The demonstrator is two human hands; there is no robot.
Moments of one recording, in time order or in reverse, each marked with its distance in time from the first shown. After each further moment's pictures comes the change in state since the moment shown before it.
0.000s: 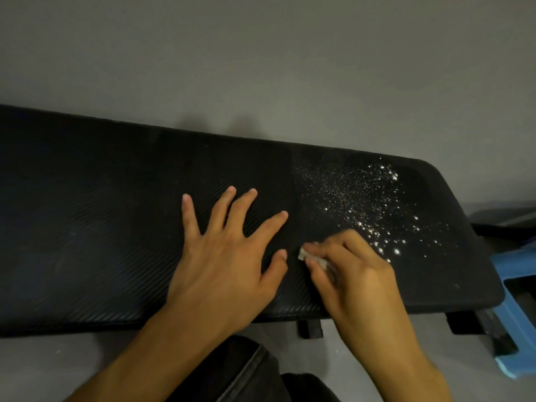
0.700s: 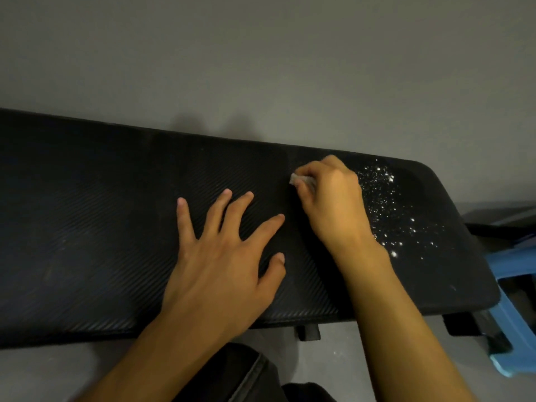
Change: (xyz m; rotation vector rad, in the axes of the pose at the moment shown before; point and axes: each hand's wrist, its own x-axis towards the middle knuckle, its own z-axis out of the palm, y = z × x) left_hand 0.000 0.003 0.000 -0.005 0.019 -0.006; right_hand 0.113 0.019 0.022 -0.138 0.078 0.091
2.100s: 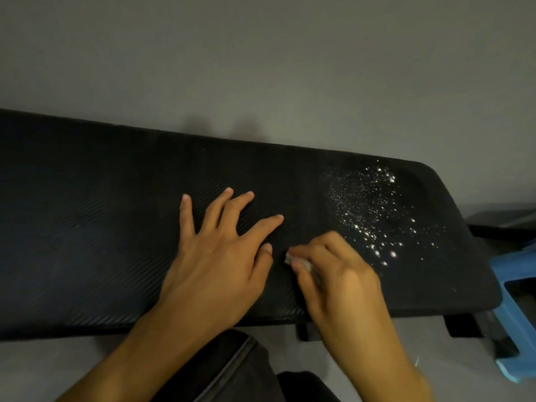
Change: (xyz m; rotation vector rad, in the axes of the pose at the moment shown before) left_hand 0.002 -0.005 -0.001 -0.068 0.004 0.015; right_hand -0.113 -0.012 -0.023 0.139 -0.069 -0.088
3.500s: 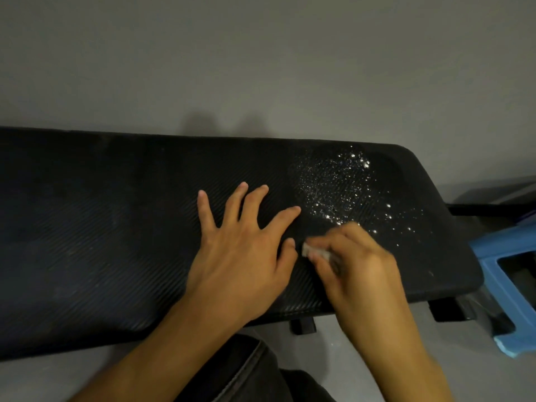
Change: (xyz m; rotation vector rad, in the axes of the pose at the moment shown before) left_hand 0.031 0.057 0.020 0.042 -0.019 0.065; right_hand -0.006 0.048 -0.031 0.049 0.054 0.100
